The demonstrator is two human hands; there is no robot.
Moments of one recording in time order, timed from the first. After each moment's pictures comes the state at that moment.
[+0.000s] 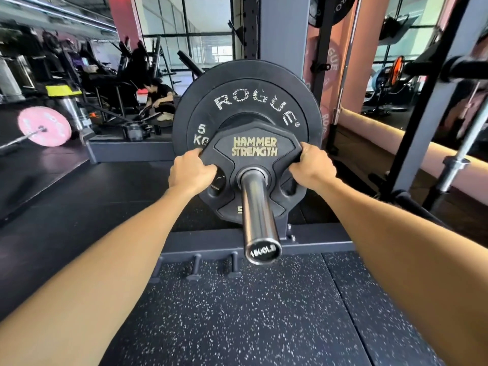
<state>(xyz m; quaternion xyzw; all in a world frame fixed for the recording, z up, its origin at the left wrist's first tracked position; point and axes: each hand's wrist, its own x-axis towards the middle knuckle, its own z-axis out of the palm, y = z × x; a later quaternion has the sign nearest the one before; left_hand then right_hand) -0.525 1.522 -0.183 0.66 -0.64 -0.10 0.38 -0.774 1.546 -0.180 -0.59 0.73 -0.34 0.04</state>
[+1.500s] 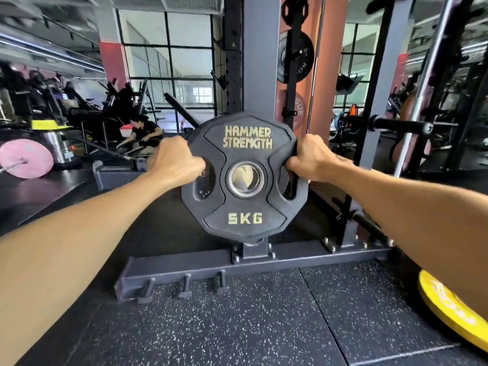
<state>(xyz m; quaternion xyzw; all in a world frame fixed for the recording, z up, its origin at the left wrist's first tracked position) -0.484 1.686 -0.059 0.60 -0.71 -0.01 0.38 -0.756 1.726 -0.055 -0.68 0.65 -0.32 -0.06</state>
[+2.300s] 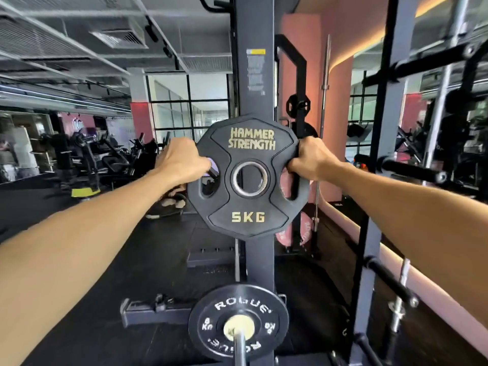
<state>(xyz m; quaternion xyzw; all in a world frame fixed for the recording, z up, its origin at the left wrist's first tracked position) -0.551 1.633 0.562 0.60 -0.70 0.03 0.39 -0.827 1.646 0.555 -0.70 0.62 -0.36 -0.06</state>
